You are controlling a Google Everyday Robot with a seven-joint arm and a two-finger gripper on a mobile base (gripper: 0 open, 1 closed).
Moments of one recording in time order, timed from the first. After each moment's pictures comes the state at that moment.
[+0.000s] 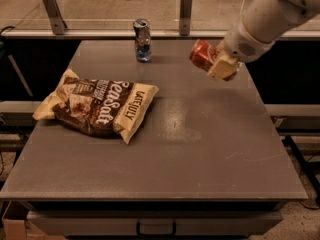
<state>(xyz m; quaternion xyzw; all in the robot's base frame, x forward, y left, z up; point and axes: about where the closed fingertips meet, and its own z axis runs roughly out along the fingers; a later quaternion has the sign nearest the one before) 0.585 -0.155 0.919 -0.56 0.79 0.01 0.25</state>
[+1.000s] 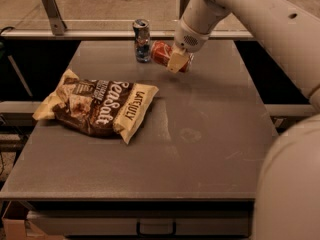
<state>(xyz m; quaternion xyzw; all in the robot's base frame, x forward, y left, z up) 0.678 -0.056 0.876 -0.61 0.76 0.05 0.21</state>
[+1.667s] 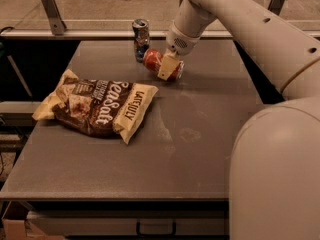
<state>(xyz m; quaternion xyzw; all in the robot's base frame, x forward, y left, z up) 0.698 -0.031 0.852 -0.60 0.77 0.08 0.19</state>
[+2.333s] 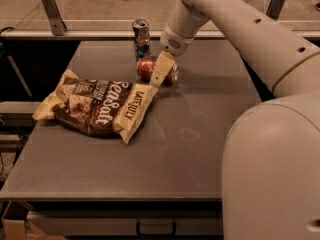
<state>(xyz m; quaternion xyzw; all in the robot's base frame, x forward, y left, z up) 0.700 -0.013 0.847 -0.60 0.77 0.10 0.18</state>
